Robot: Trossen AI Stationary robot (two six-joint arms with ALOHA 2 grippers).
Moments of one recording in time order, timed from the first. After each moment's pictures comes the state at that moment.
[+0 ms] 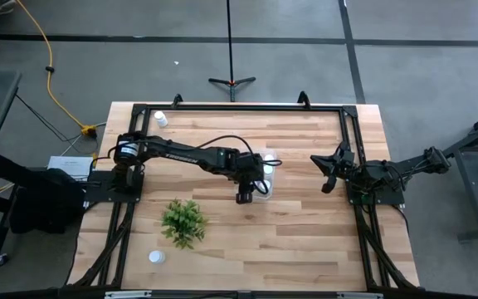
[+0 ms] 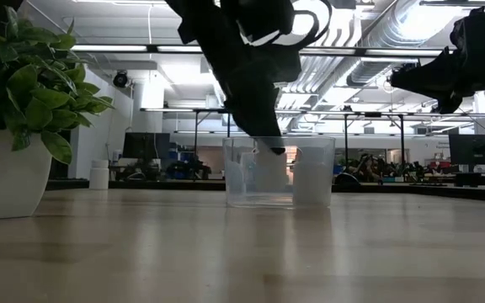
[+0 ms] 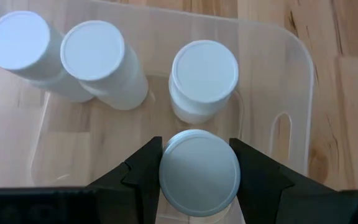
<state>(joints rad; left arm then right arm) 0.01 1.97 1.48 -0.52 -0.02 0.01 0.28 0.06 0.01 0.07 0.72 0.15</state>
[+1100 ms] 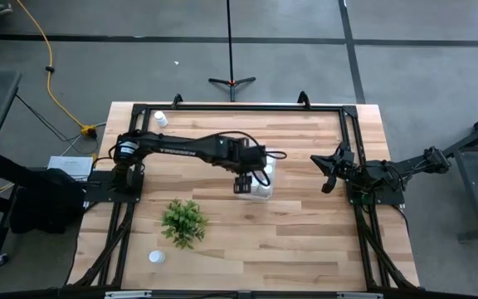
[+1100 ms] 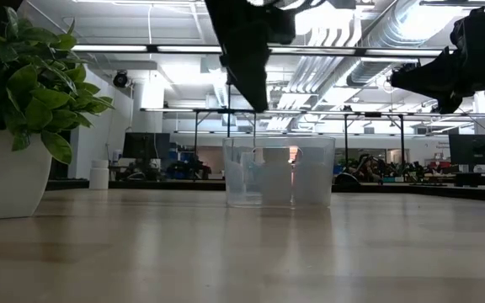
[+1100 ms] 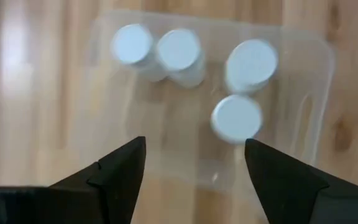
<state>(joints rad) 0.01 1.97 1.78 -0.95 -0.21 0.04 0.28 0.06 0.01 0.07 0.72 0.15</state>
